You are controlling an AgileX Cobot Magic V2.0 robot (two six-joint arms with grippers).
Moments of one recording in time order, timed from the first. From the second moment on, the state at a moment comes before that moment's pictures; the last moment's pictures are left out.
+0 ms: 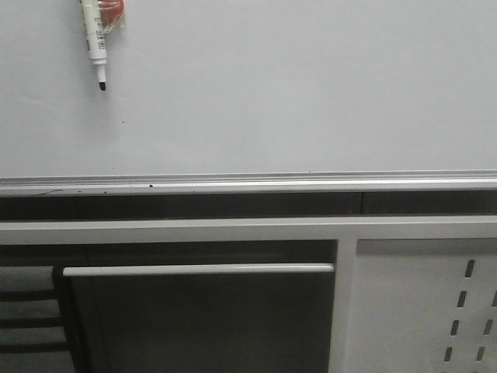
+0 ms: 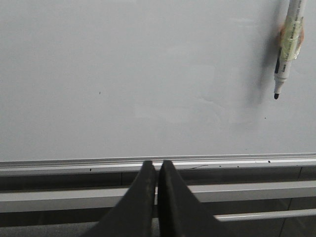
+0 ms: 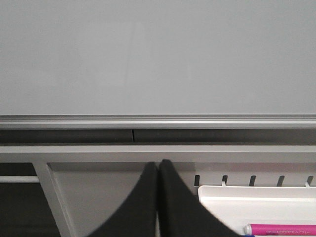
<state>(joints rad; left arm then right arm) -0.15 0.00 0.00 -0.08 0.11 0.05 -0.01 -0.01 0.01 0.00 0.21 -0.02</state>
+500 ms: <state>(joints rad) -0.15 0.00 0.00 -0.08 0.11 0.05 -0.01 -0.01 0.01 0.00 0.21 -0.02</state>
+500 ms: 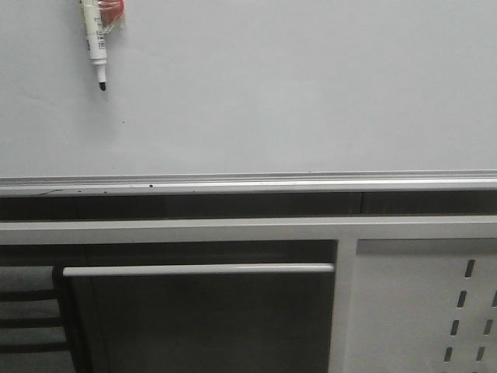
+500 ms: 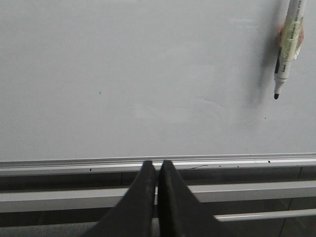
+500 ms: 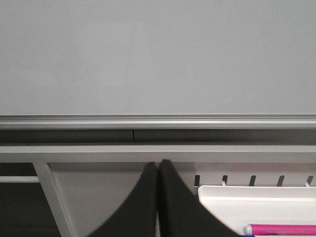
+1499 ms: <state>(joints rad) -0.15 0.00 0.00 -0.66 0.05 0.05 -0.01 -0.01 0.01 0.60 0.09 -0.02</state>
